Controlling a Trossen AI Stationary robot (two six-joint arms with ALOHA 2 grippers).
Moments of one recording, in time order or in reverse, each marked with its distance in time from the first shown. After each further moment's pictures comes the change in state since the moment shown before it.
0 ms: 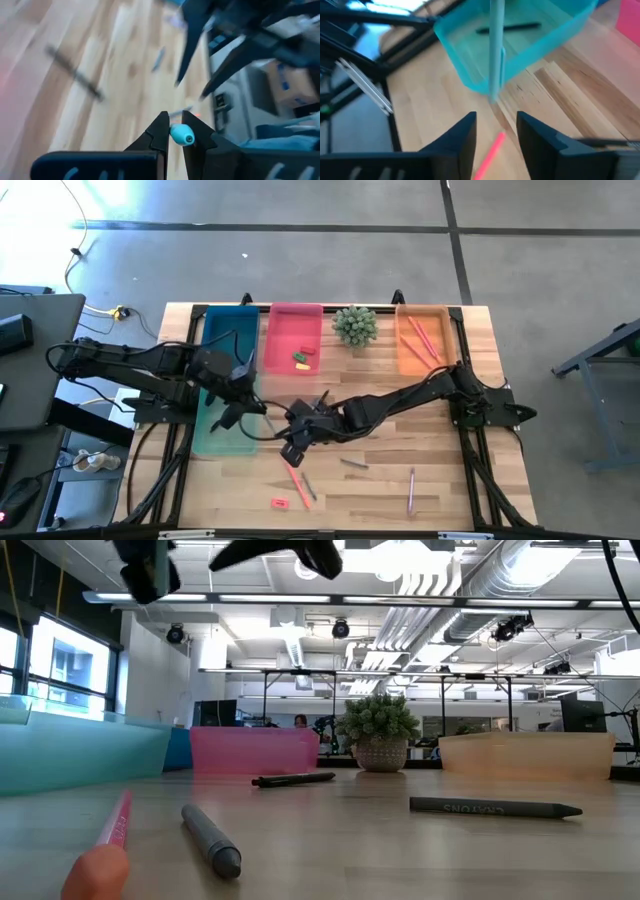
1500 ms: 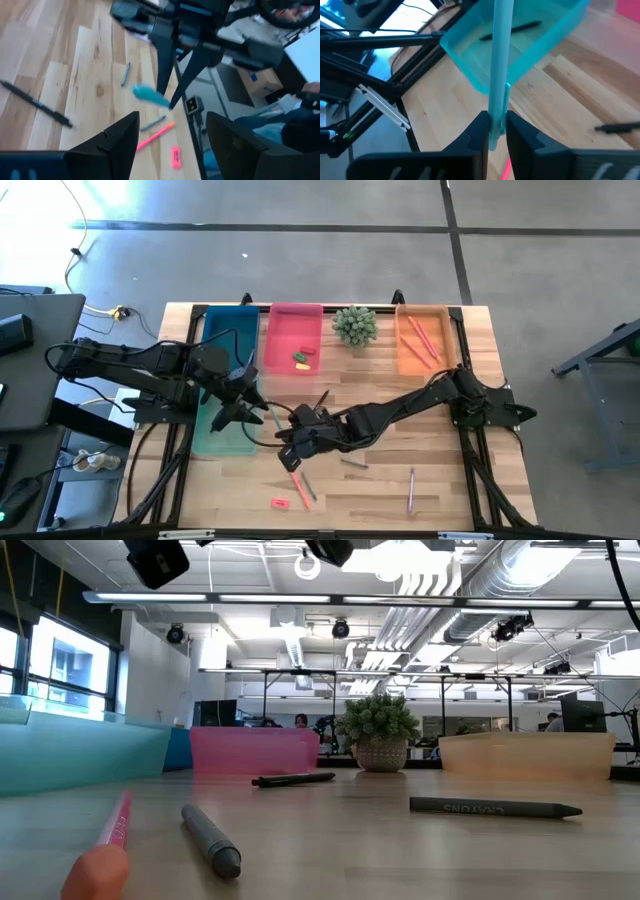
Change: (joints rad) left arm -0.001 -0.012 0.000 0.113 0.131 0.075; right arm 0.045 0.001 0.000 0.048 0.077 0.163
